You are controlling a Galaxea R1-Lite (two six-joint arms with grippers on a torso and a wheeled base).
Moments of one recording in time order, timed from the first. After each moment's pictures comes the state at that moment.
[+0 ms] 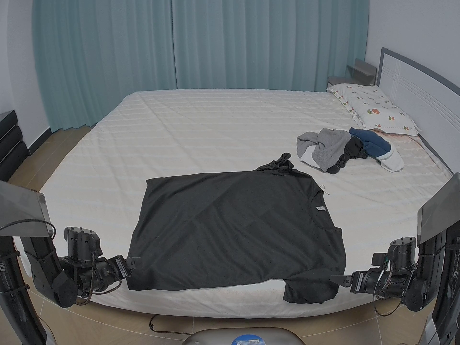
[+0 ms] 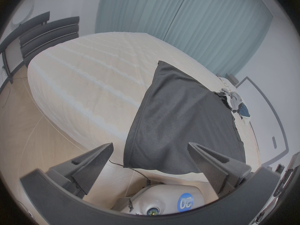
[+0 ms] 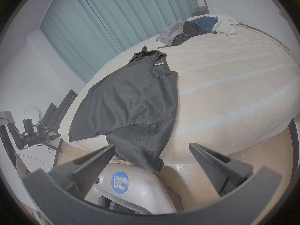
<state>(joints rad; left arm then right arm) -0.11 2.09 -0.21 -1.13 -0.02 -0.54 0.16 2.28 -0.02 -1.55 0.21 0.35</state>
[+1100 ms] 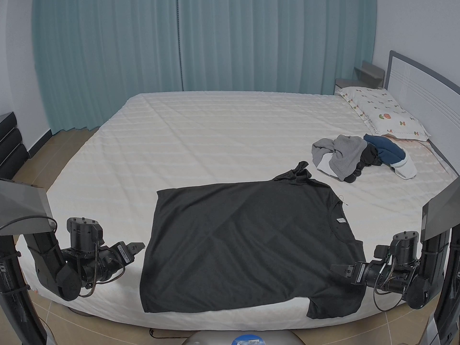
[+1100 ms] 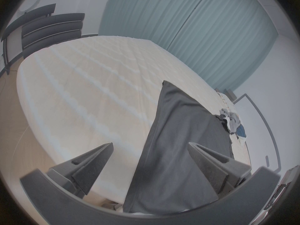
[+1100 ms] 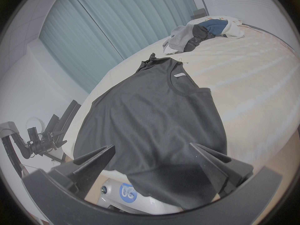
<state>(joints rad) -0.12 2.09 -0.29 -1.14 -0.02 -0.65 0.16 2.23 -0.05 -1.55 0.20 0.43</state>
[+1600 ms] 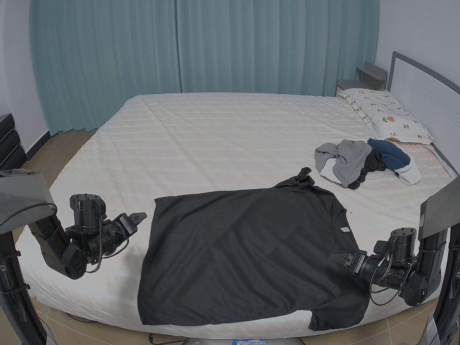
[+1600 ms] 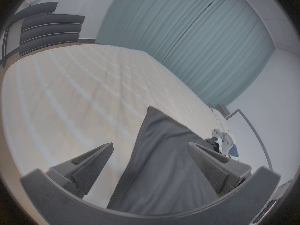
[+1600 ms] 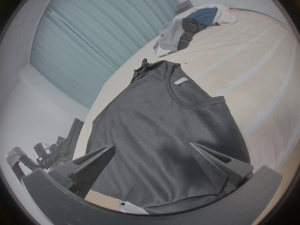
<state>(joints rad) -0.11 2.09 -0.50 -1.07 -0.03 -0.71 0.17 2.24 -0.10 -1.55 0.21 0.65</state>
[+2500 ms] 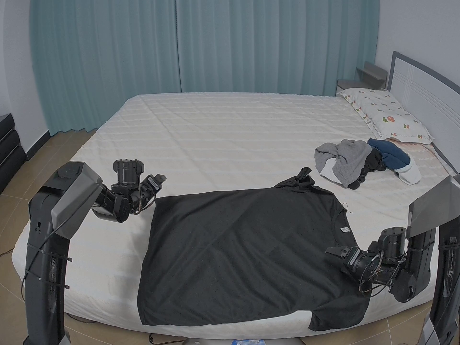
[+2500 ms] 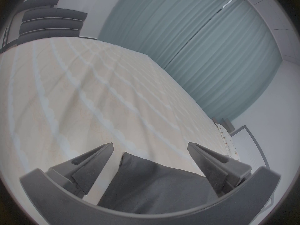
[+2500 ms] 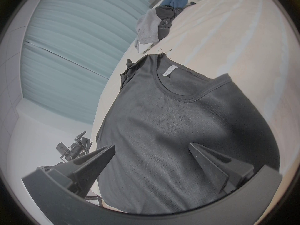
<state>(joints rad) -0.10 2.57 -1.53 -0.57 0.02 -0.78 0.16 2.35 -0.21 -1.55 0.23 0.90</state>
